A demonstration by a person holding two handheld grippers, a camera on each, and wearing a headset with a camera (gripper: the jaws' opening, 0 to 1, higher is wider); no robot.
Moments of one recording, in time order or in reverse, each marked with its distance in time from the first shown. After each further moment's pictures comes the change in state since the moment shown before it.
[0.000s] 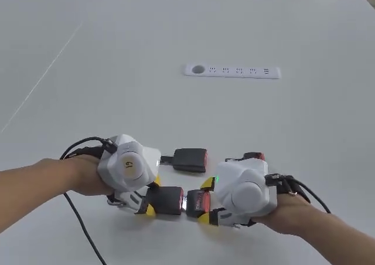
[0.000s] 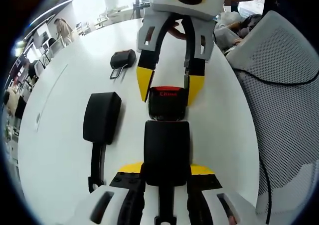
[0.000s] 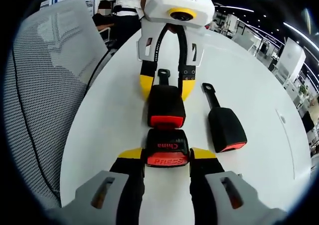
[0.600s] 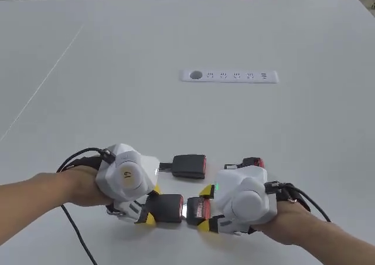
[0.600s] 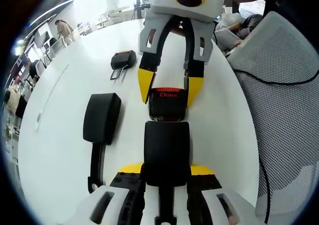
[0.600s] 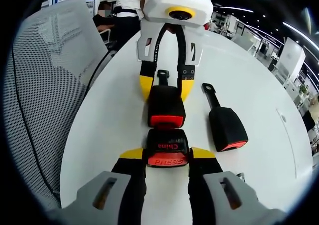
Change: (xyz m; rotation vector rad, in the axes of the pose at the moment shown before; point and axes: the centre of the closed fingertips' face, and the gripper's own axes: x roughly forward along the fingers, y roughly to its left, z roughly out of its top) left arm 0.001 -0.002 0.002 -0.009 -0.011 0.008; right arm 0.000 -0.001 -0.002 0.013 -0.017 0.001
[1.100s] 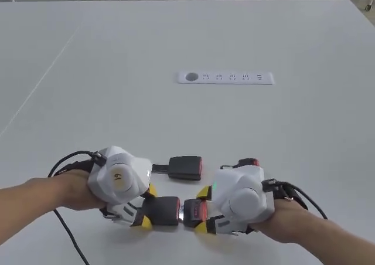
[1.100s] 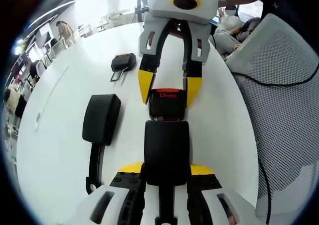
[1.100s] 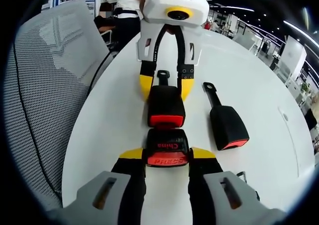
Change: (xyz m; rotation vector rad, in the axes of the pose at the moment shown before) left arm -0.001 0.002 -0.001 -0.005 -0.037 -0.012; right arm -0.002 0.001 -0.002 0.020 -0.010 0.023
